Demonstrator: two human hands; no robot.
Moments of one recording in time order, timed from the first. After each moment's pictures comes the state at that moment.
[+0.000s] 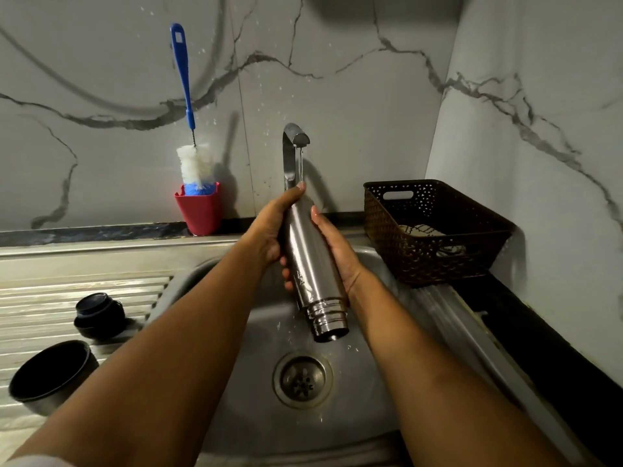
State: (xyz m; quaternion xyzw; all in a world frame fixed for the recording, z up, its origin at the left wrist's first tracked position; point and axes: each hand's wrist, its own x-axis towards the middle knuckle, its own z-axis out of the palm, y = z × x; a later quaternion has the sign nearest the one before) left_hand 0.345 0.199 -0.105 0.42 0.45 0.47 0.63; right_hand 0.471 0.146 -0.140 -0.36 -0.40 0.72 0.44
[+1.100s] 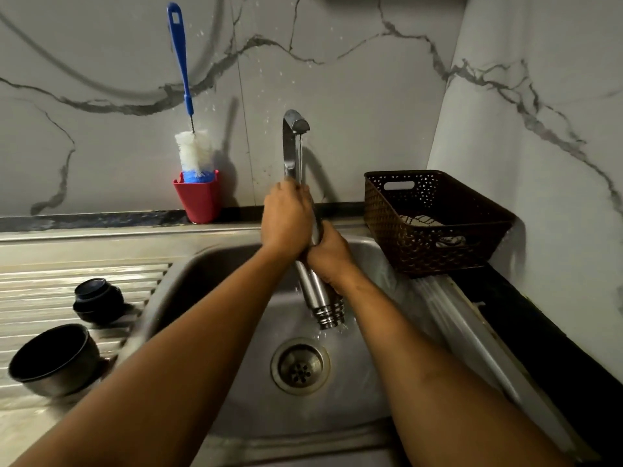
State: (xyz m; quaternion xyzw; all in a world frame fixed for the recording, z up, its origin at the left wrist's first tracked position) left_hand 0.373 0.187 -0.120 0.67 0.56 0.49 0.11; right_hand 0.464 0.153 -0.166 -0.56 -0.57 0.39 0.46
